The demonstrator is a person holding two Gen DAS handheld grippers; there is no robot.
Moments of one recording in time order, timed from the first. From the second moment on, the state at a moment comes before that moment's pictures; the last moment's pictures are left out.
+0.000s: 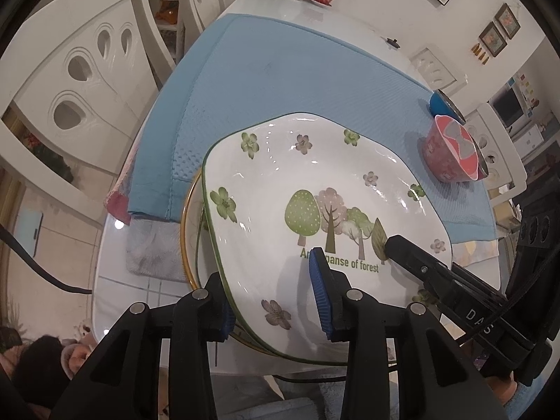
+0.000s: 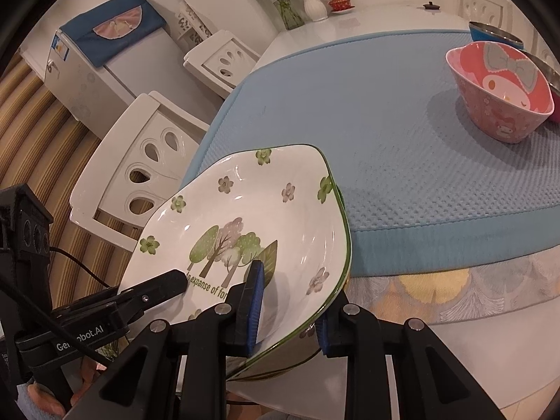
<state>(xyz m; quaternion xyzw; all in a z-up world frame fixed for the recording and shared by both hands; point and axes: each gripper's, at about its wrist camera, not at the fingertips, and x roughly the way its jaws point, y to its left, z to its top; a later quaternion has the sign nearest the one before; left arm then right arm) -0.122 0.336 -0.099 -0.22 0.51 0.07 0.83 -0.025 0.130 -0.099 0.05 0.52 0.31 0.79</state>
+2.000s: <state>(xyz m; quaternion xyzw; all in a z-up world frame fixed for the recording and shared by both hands) -0.118 0.337 -0.108 -0.20 0.55 0.03 0.81 -0.036 0.154 -0.104 -0.03 0.57 0.28 0.77</state>
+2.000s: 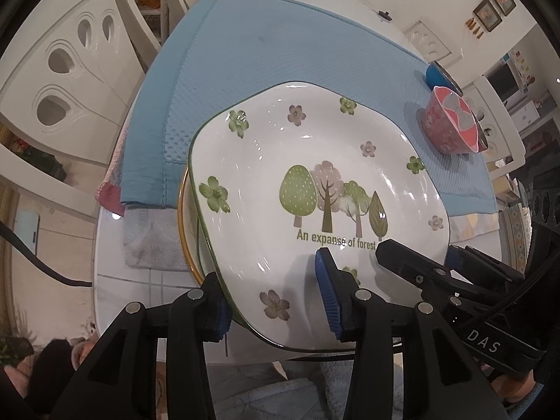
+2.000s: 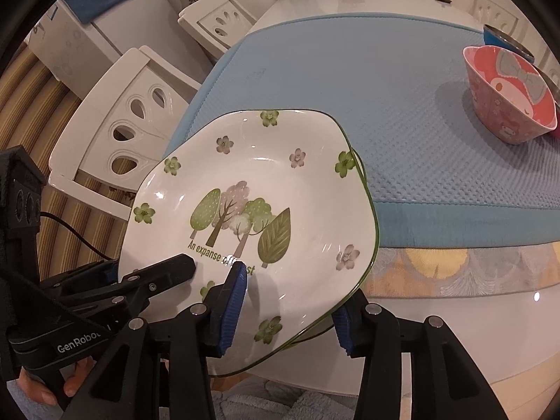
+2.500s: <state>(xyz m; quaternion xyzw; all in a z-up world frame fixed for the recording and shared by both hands) -0.117 0.334 -0.109 -0.20 0.56 0.03 0.80 -0.037 0.156 -0.099 -0.05 0.58 0.28 0.77</state>
